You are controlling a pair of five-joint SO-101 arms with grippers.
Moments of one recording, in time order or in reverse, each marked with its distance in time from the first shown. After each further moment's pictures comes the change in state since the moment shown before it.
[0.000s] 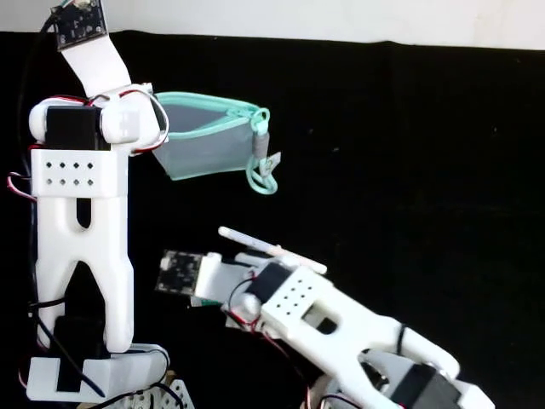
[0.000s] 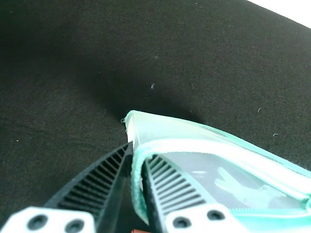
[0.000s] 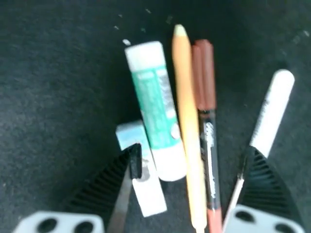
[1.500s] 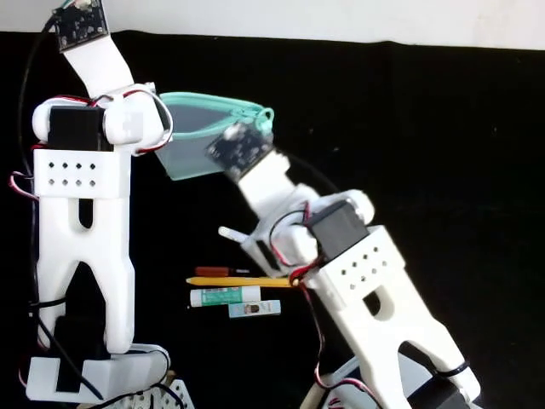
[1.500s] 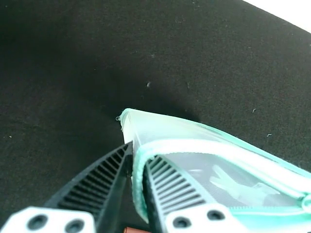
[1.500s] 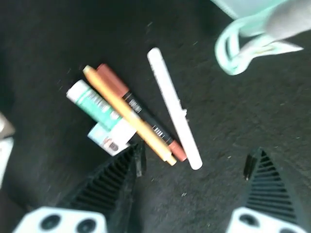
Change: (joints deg) left arm 1.9 0.0 0.0 0.1 2.1; right arm 14.8 -7.2 -38.4 39.4 -21.2
